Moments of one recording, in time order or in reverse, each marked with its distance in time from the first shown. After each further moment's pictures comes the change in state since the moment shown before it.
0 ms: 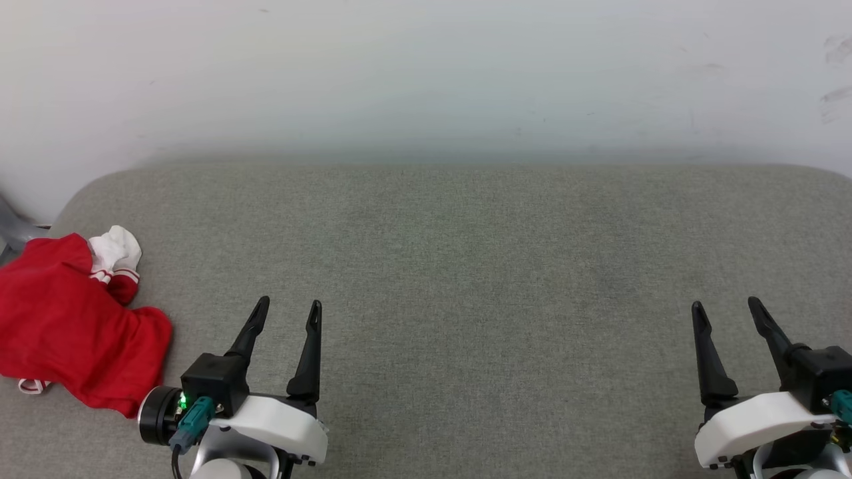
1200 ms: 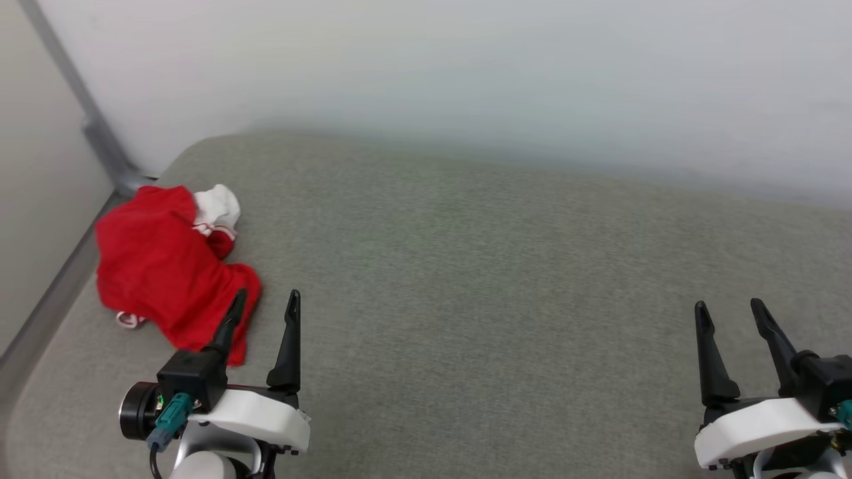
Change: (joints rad) left arm -0.021 -0.038 0.102 0.029 0.049 -0.062 -0.035; right arm 0.000 0.000 -0.004 0.032 0.032 0.000 -0.067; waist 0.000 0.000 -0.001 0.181
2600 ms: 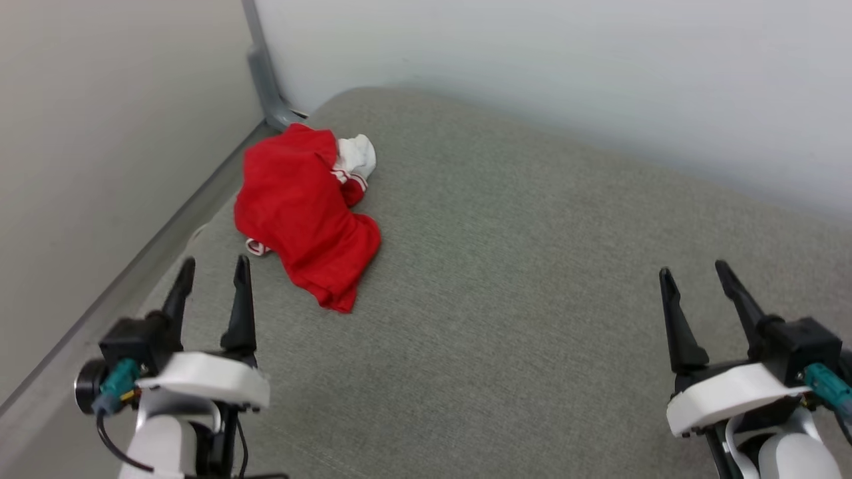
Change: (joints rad) left arm -0.078 0.022 0.090 0.057 -0.047 -0.003 0.000; right arm -0.081 0.001 0.077 0.025 -0.009 0.000 -0.004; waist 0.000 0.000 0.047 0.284
